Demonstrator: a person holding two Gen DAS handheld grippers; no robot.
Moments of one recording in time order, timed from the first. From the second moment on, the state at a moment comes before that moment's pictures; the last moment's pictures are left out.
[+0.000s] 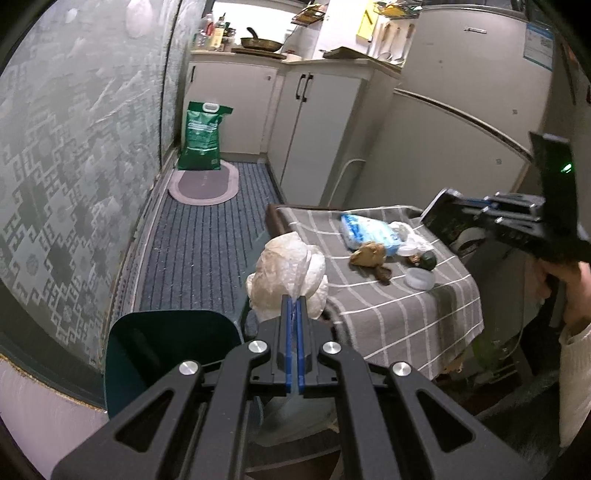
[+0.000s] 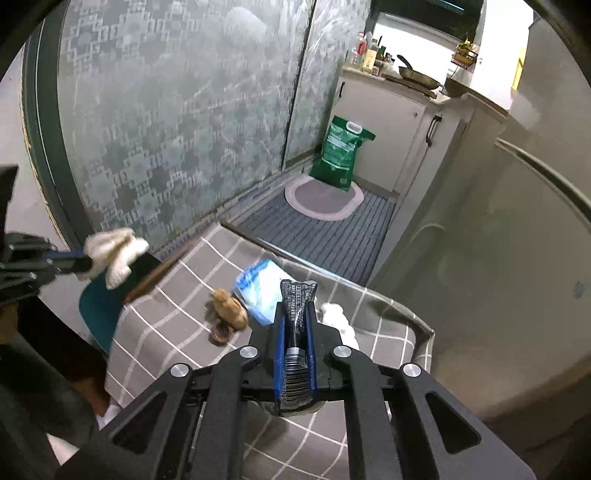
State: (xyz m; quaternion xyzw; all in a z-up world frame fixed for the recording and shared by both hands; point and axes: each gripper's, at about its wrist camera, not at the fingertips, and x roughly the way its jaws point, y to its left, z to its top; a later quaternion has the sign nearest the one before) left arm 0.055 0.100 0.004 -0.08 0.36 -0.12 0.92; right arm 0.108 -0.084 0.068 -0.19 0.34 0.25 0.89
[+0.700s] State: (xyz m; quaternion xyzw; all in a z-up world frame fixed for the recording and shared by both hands) left arm 0.044 0.174 -0.055 -0.08 0.43 -0.03 0.90; right arm 0.082 0.046 0.069 -0.20 0.33 0.37 0.84
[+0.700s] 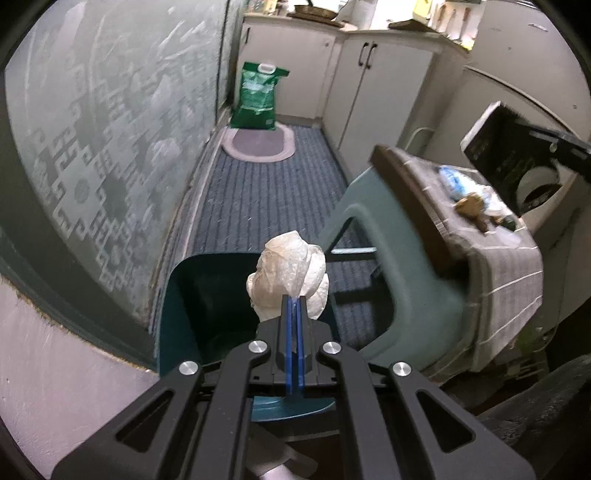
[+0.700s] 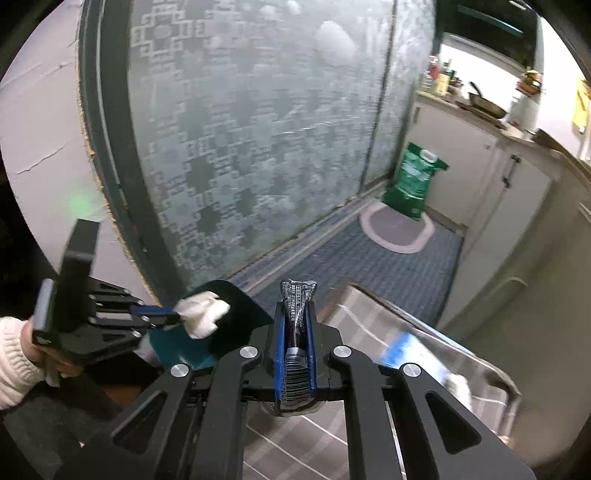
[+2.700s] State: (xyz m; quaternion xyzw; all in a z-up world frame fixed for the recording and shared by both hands) left arm -0.025 0.191 0.038 -0.07 0.32 0.02 0.95; right arm 0.094 0.204 -0.131 -0.25 0.52 0.36 0.73
